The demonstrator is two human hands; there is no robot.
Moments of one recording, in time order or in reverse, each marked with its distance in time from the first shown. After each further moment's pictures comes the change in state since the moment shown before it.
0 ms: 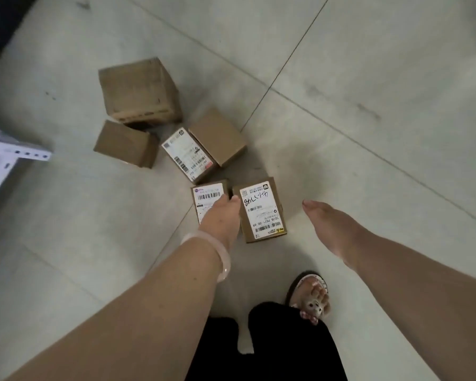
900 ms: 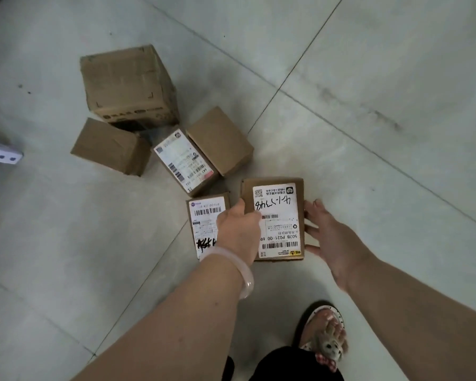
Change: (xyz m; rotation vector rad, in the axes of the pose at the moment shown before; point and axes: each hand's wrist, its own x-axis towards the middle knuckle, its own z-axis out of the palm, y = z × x) left_hand 0.028 0.010 0.011 -0.339 -0.051 -0.064; right_hand 0.060 0.010 0.043 0.448 0.091 -0.015
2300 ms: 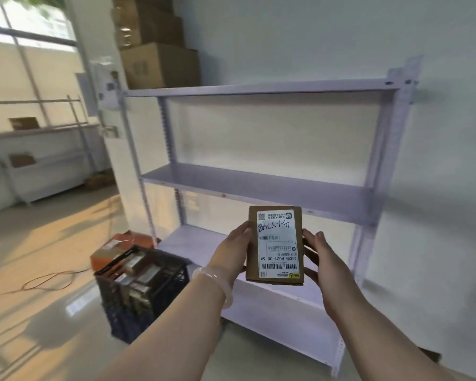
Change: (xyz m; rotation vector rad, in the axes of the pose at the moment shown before) left_hand -0.928 -0.040 -0.338 -0.921 1.221 0.617; right_hand -0.907 -0.309 0.163 -0.407 -1.182 -1.076
